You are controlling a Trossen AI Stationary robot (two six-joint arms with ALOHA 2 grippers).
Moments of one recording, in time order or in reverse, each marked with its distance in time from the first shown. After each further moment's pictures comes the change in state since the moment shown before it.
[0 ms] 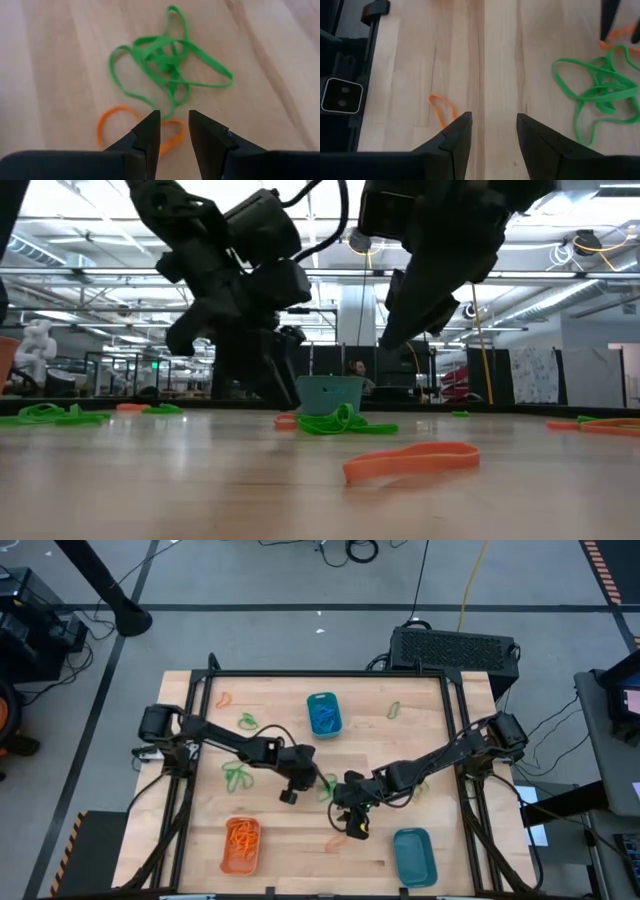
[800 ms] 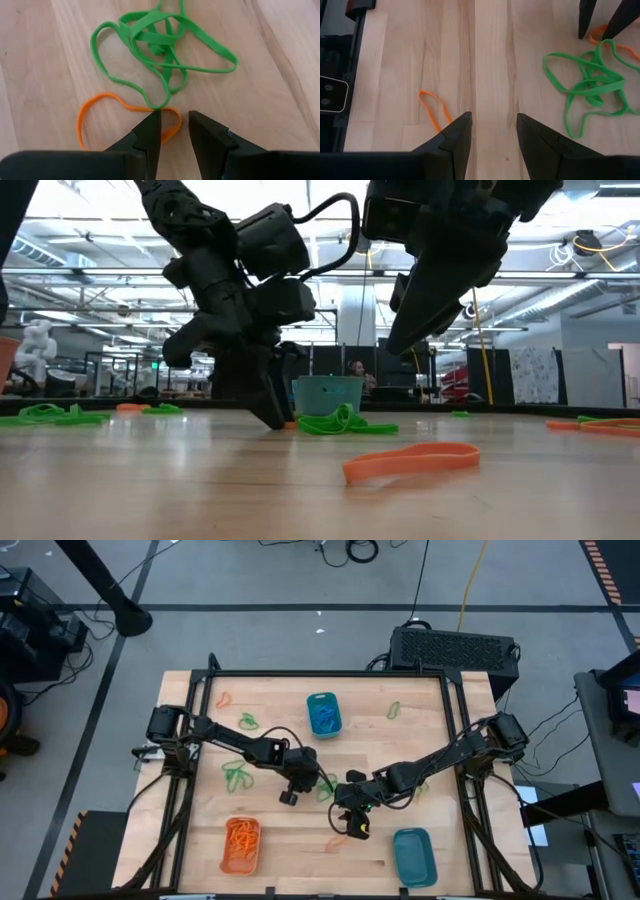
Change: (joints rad) left arm 0.001 0.076 0.044 -0.073 0.013 0.000; right arm 0.012 0.000 0.000 -0.029 0.047 0.003
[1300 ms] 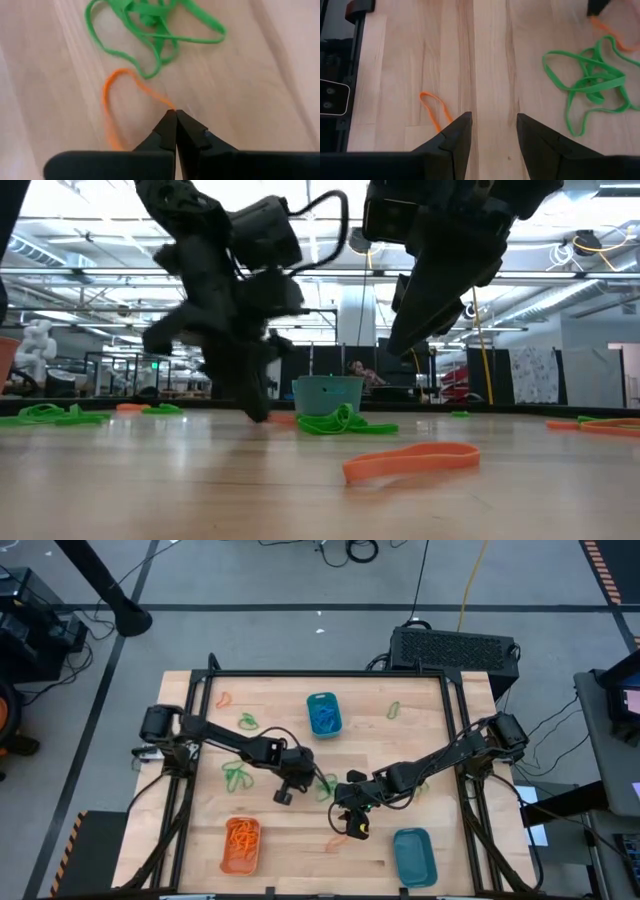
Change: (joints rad) left arm -0.013 -0.072 0.003 -0.133 -0.025 0.002; right arm 0.000 0.000 0.000 -0.001 0.000 0.027
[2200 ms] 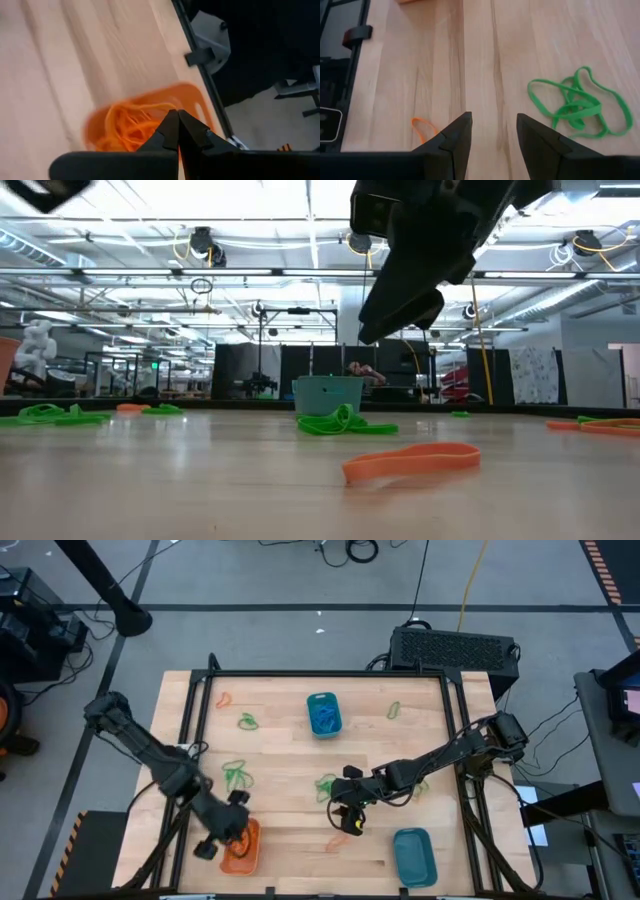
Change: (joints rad) left arm -0.639 -0.541 -0.004 -0.385 -0.021 -0.729; right arm -0.019 0.000 0.000 0.073 0.054 -0.019
